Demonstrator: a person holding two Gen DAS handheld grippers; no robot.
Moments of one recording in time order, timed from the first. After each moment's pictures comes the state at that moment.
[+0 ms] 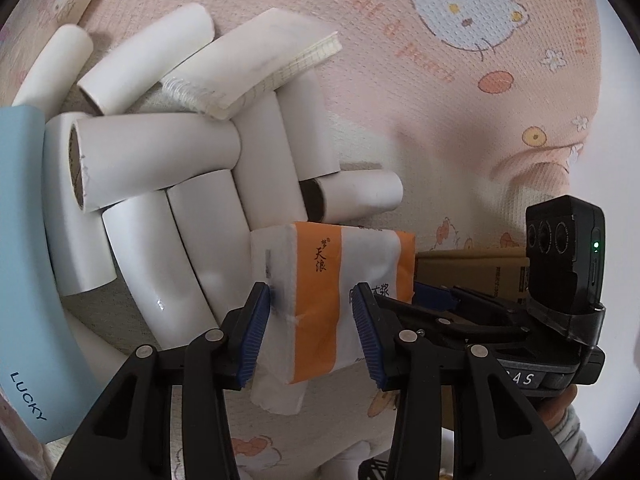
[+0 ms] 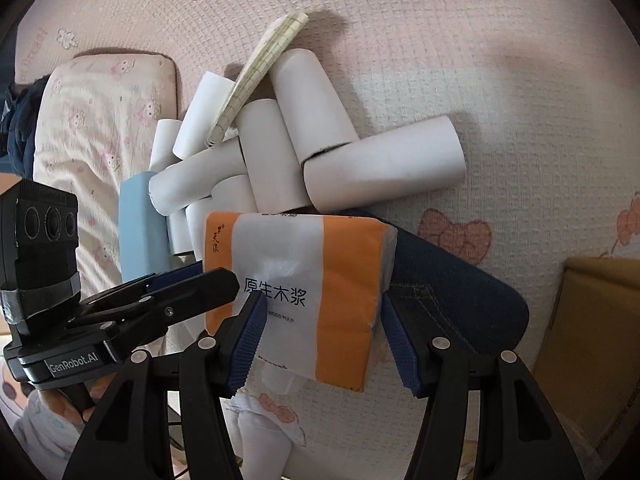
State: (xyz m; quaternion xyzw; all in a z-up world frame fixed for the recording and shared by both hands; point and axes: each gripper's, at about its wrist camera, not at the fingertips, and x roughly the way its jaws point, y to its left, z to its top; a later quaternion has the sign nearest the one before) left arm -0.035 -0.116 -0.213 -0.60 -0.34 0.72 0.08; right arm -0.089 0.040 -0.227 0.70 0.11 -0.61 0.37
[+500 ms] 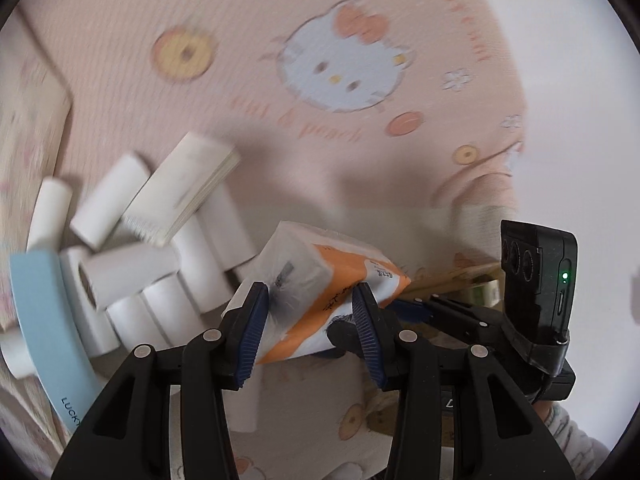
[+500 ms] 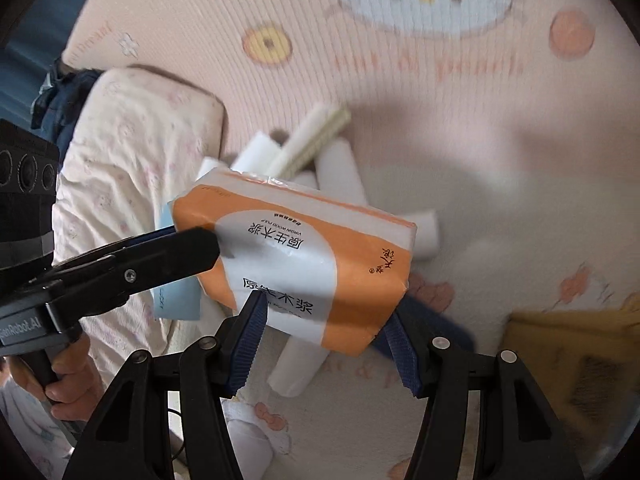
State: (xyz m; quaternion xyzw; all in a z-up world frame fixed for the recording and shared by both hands) left arm -0.046 -0.105 -0.097 -0.50 -0.29 0.81 0.12; right arm -0.089 0.046 -0.135 0.59 0.14 -0.67 0.43
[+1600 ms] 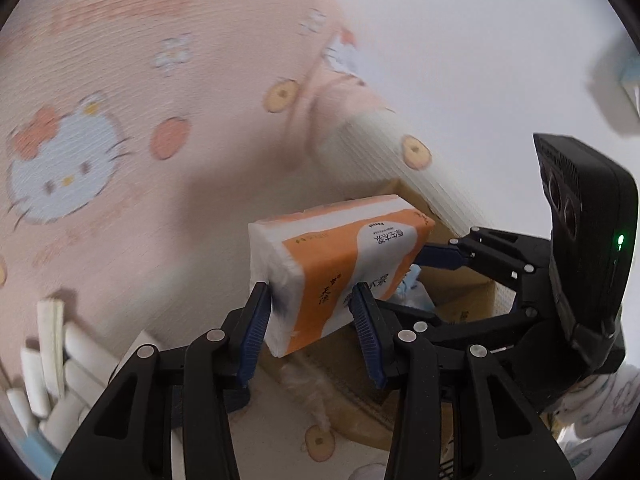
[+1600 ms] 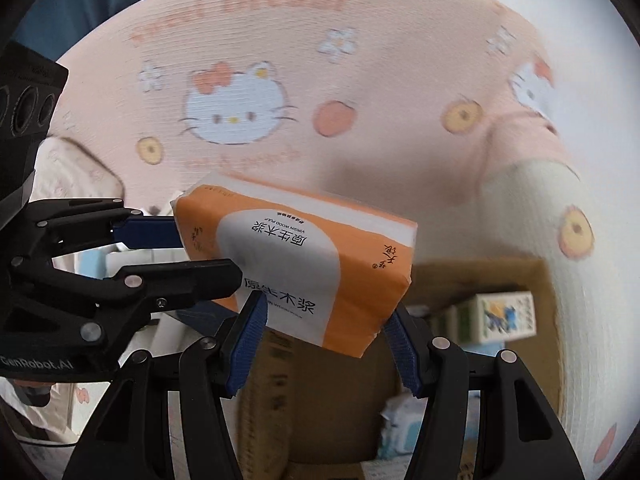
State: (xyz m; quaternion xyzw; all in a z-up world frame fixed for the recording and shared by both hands) left arm -0.094 0.114 -0.009 -0.46 -0.05 0.83 0.32; right arm -0.131 0.227 -0.022 0.46 0.21 -0.80 0.32
